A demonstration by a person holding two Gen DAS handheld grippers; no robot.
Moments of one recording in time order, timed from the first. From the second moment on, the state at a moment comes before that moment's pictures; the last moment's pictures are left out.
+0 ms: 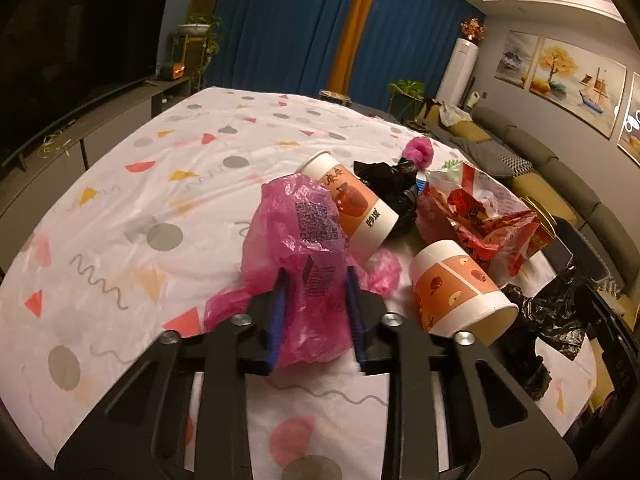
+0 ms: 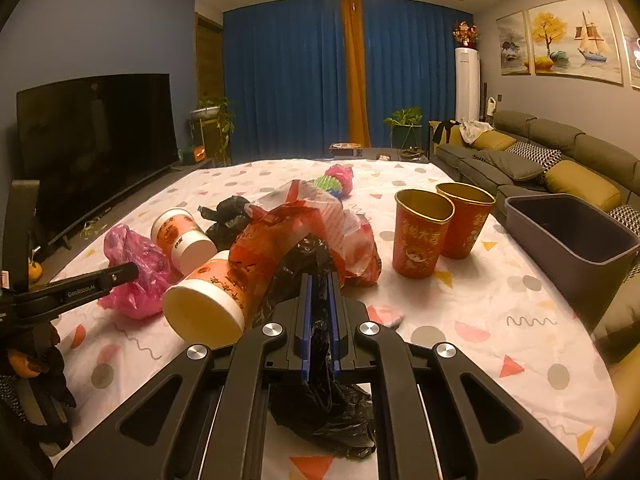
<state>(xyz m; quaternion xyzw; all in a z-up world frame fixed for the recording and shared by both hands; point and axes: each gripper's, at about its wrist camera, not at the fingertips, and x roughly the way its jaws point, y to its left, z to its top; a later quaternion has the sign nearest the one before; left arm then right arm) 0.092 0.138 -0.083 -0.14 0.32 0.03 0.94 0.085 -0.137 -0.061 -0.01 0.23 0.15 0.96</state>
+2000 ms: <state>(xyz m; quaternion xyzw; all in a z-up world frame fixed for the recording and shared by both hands) 0.172 -0.173 0.034 -0.04 0.20 -0.22 0.95 0.152 -0.365 0.041 0.03 0.11 -0.03 0.99</state>
